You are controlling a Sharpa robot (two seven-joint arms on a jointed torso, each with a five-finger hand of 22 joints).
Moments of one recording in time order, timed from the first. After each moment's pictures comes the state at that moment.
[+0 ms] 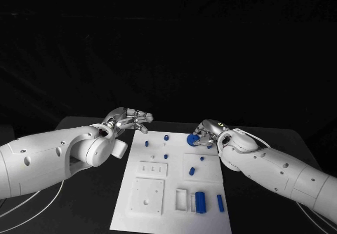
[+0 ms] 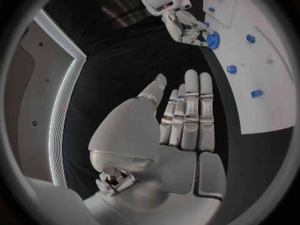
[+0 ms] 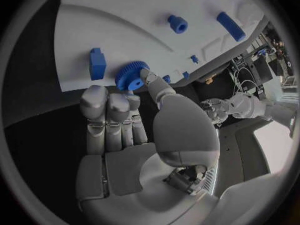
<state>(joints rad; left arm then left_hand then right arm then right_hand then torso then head) 1.43 -0.82 -0.21 1.45 -0.14 -0.33 0.25 1.34 -0.01 0.12 -0.08 0.06 1.04 0.14 0.06 0.07 1.15 0.10 0.06 0.06 1.26 0.02 0.54 0.25 0.06 0.98 0.01 0.72 0.31 1.03 -0.56 0.27 1.15 -1.69 -0.28 -0.23 1.21 -0.12 0.30 -0.22 0.32 1.13 0.08 0.06 0.07 1.27 -0.02 0.95 1.09 1.44 -0.08 1.02 1.00 0.09 1.47 -0.10 0.85 1.31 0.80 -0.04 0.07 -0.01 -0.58</state>
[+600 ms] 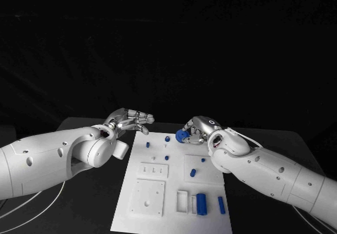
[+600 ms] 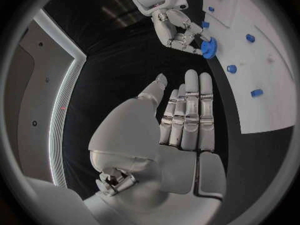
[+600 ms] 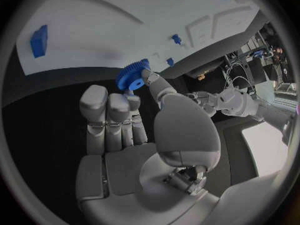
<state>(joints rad) 1.43 -0.82 -0.21 1.45 -0.14 -0.33 0.25 1.34 -0.01 0.13 -0.09 0.06 1.04 0.14 0.06 0.07 1.15 0.10 0.06 0.06 1.26 0.02 0.54 0.25 0.06 0.98 0.01 0.73 0.32 1.03 -0.53 0.27 1.26 -1.76 -0.35 -0.27 1.21 -0.12 0.30 -0.19 0.33 1.13 0.08 0.06 0.07 1.27 -0.03 0.95 1.10 1.44 -0.08 1.02 1.00 0.09 1.47 -0.10 0.86 1.31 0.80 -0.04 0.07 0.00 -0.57</state>
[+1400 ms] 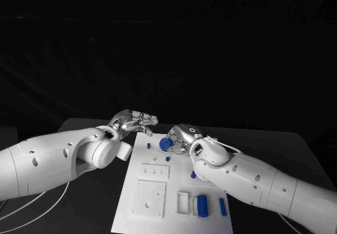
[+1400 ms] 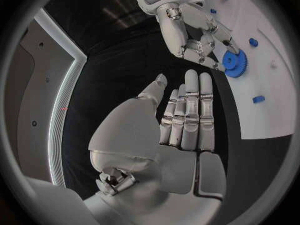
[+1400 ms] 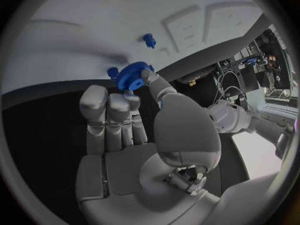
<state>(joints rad) 1.43 -0.79 -0.21 1.45 -0.14 -0.33 0.25 1.34 -0.01 0.13 -0.09 0.06 1.04 0.14 0.06 0.07 1.15 0.10 0.06 0.06 1.26 0.02 0.54 0.25 0.06 0.98 0.01 0.73 0.32 1.04 -0.41 0.19 1.22 -1.83 -0.38 -0.29 1.22 -0.13 0.31 -0.17 0.33 1.13 0.08 0.06 0.07 1.27 -0.02 0.95 1.10 1.44 -0.08 1.02 1.00 0.09 1.47 -0.10 0.86 1.31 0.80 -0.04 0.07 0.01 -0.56</state>
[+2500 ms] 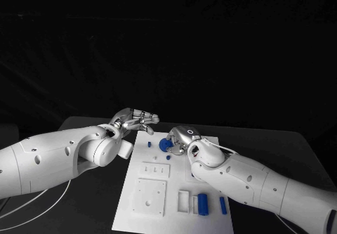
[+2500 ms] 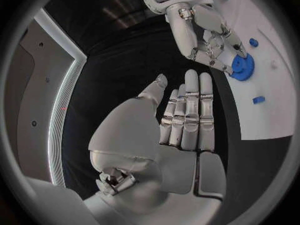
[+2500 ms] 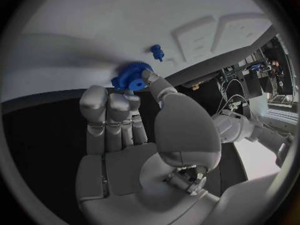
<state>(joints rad) 1.43 -0.79 -0.21 1.44 -0.14 -0.33 0.25 1.34 -0.01 0.14 -0.09 0.06 1.04 0.14 0.06 0.07 1.15 0.10 0.06 0.06 1.26 0.02 0.54 0.25 0.06 0.98 0.01 0.74 0.32 1.04 -0.36 0.15 1.13 -1.86 -0.40 -0.32 1.22 -0.14 0.33 -0.16 0.33 1.13 0.08 0.06 0.07 1.27 -0.02 0.95 1.09 1.44 -0.08 1.01 0.99 0.09 1.47 -0.10 0.86 1.31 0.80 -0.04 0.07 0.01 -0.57</state>
